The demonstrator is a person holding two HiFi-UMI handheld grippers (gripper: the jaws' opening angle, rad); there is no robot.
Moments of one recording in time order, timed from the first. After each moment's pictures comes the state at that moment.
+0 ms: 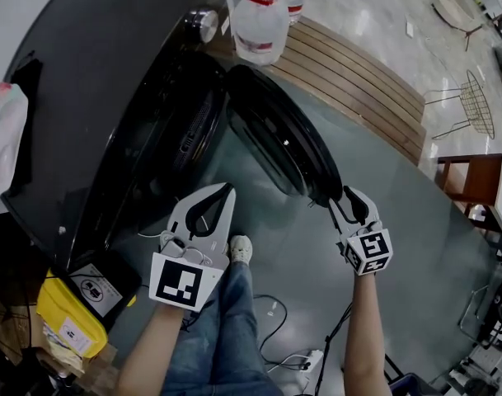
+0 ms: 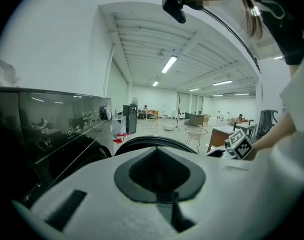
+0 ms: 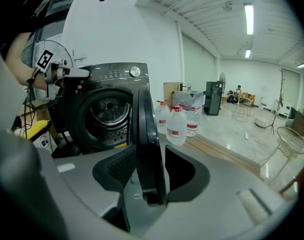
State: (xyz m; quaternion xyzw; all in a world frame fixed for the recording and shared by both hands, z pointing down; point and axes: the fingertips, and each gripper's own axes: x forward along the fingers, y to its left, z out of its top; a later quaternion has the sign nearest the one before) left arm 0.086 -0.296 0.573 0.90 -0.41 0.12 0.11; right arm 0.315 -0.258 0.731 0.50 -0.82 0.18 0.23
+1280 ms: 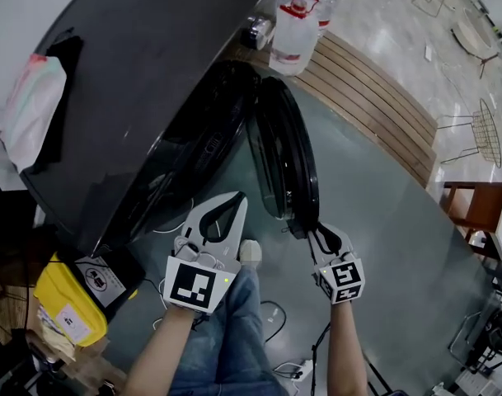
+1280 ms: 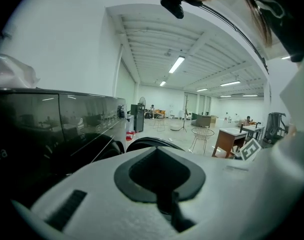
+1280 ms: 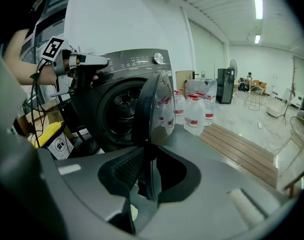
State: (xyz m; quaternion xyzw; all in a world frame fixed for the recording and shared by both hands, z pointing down) left arm 0.039 -0.286 0.566 0.88 -0.44 0.12 0.12; right arm 0.199 -0.204 0.741 0.44 -0.83 0.24 0.25
